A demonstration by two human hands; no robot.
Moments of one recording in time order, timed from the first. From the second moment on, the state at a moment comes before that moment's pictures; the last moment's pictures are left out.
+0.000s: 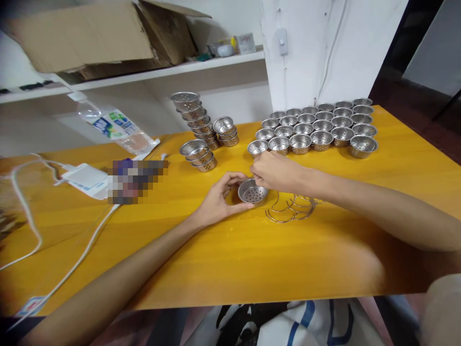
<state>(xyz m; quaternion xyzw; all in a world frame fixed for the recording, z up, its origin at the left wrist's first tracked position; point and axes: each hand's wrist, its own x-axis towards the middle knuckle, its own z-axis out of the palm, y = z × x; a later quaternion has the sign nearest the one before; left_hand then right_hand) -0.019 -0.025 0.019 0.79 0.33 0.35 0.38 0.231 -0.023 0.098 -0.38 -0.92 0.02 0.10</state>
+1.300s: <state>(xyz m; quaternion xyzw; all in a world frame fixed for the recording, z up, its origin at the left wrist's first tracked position) -0.025 -0.012 0.027 0.83 0.26 0.27 0.41 0.234 -0.013 0.080 -0.30 -0.77 0.55 0.15</state>
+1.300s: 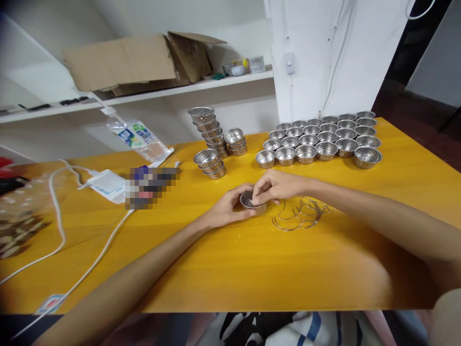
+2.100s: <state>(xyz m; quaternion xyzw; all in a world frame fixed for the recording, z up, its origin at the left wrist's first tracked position) -0.026 -0.012 0.021 0.82 0.28 0.29 0.40 0.216 -0.018 0.063 -0.31 -0.77 0.51 0.24</state>
